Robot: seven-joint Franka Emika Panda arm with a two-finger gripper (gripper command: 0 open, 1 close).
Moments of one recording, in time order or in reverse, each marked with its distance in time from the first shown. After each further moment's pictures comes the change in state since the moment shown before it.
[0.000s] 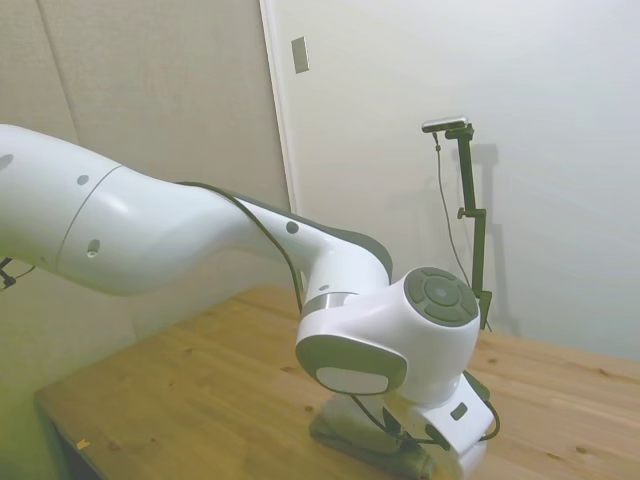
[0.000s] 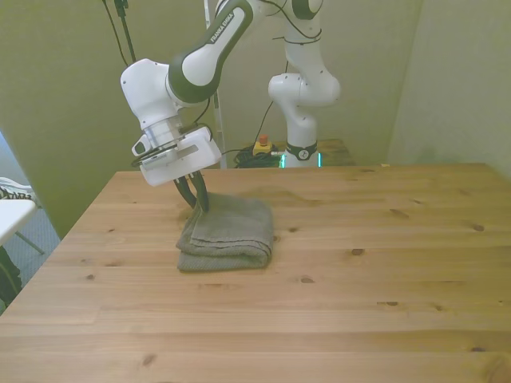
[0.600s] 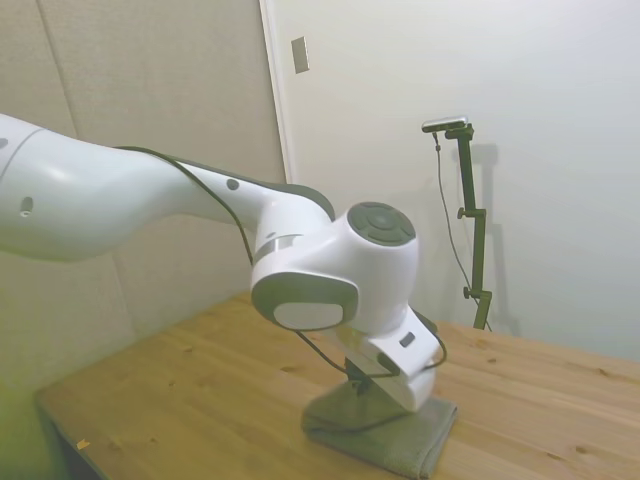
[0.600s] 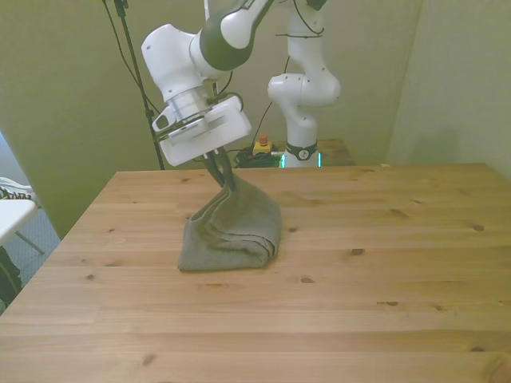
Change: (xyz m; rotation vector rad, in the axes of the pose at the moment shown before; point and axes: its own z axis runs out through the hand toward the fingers) arm -0.084 -0.077 -0.031 -0.004 -0.030 -0.131
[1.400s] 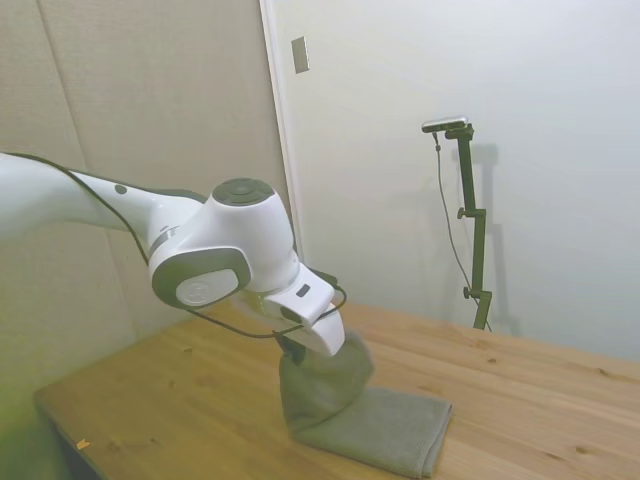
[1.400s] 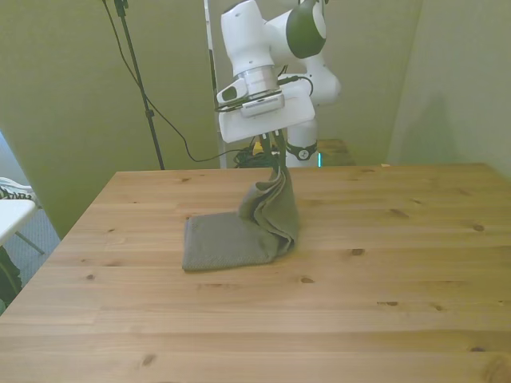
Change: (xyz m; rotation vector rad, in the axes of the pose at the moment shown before) arm -0.126 -0.056 0.027 -0.084 0.154 -0.197
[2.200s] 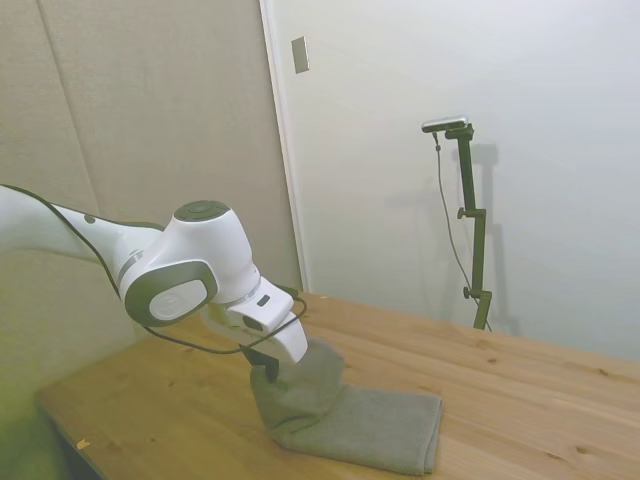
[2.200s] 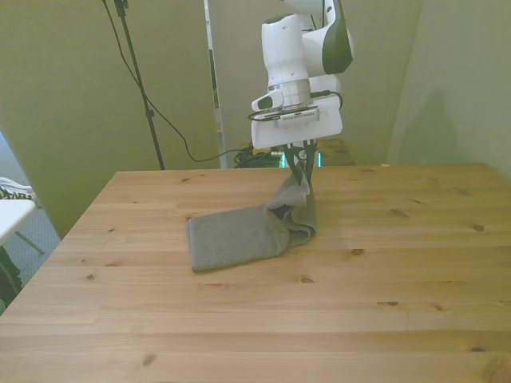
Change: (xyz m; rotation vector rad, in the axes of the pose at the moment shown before) arm -0.034 -0.018 0.036 -0.079 0.002 -0.039
